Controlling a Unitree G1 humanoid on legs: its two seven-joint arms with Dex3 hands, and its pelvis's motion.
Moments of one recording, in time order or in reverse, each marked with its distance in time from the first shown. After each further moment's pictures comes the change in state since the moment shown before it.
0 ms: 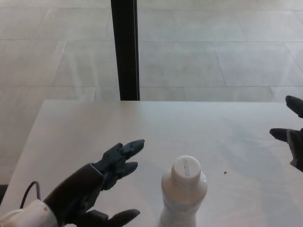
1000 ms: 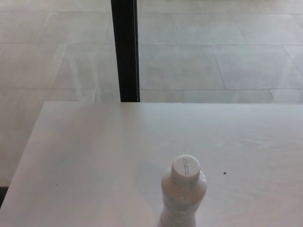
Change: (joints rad) left_arm 0.071 -0.003 0.682 0.438 -0.134 -0.166 0.072; right_arm 0.085 -0.161 -0.317 0.200 0.056 -0.020 -0.018
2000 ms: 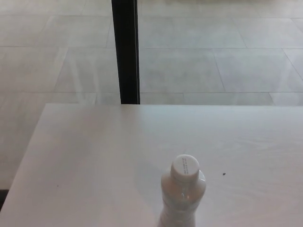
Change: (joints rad) left_arm 0.212 -0.013 -0.038 0.979 0.201 -0.079 0.114; right_arm 0.243 -0.008 -0.029 0.702 -0.089 -0.017 -0.030
